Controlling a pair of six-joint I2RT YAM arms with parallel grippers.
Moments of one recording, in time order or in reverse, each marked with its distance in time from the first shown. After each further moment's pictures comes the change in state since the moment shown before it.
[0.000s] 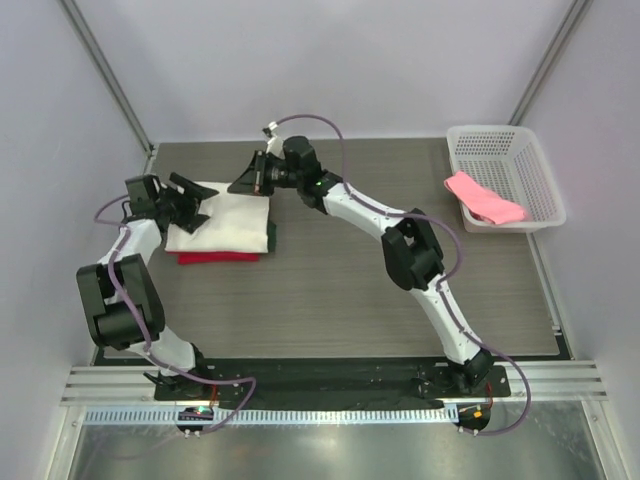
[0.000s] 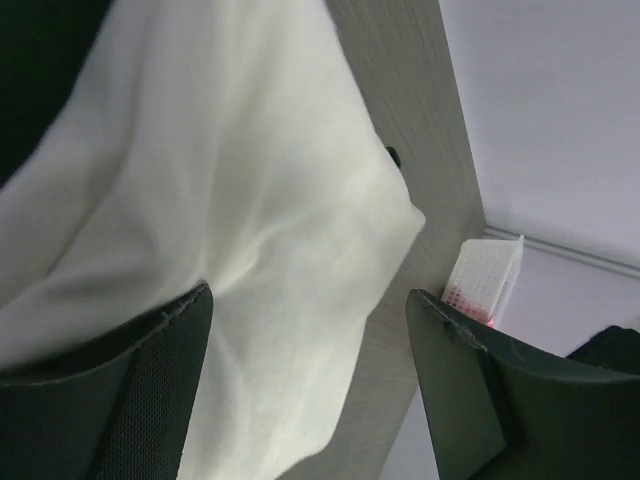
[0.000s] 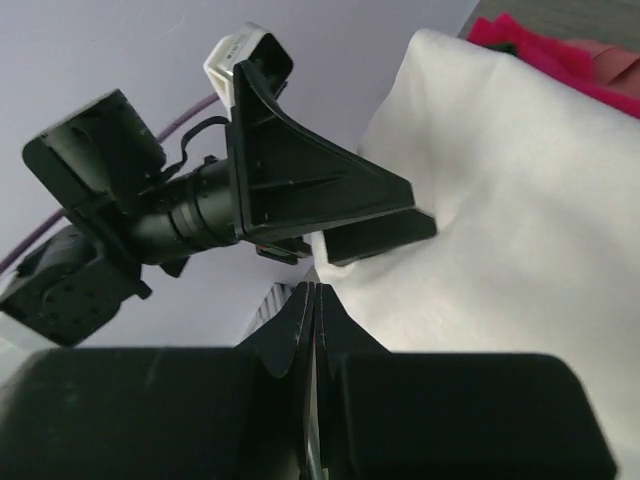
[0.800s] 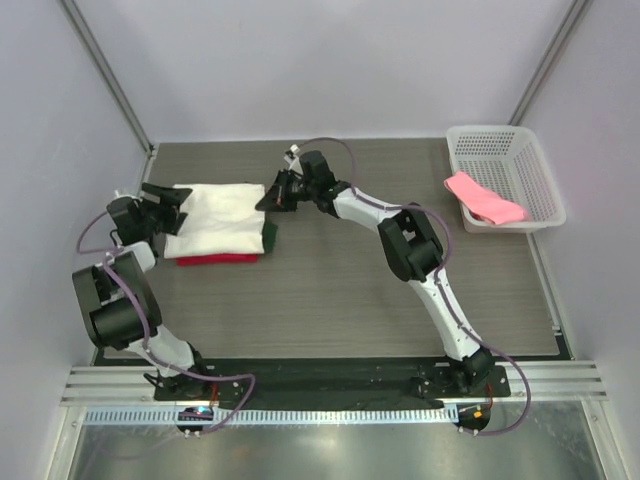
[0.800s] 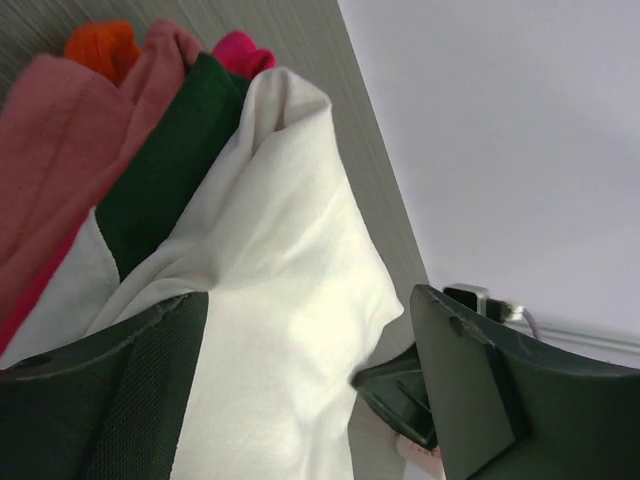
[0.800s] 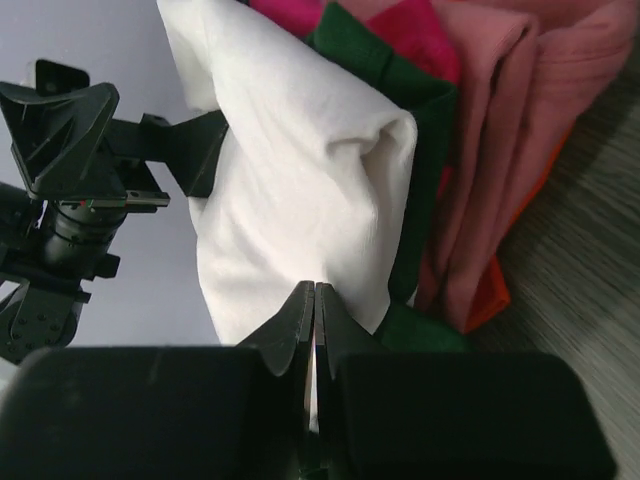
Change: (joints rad) left arm 0.140 0.082 -0.240 0.571 0.014 -0.144; right arm -0.080 0.155 -0.084 -0.002 -0.071 0.087
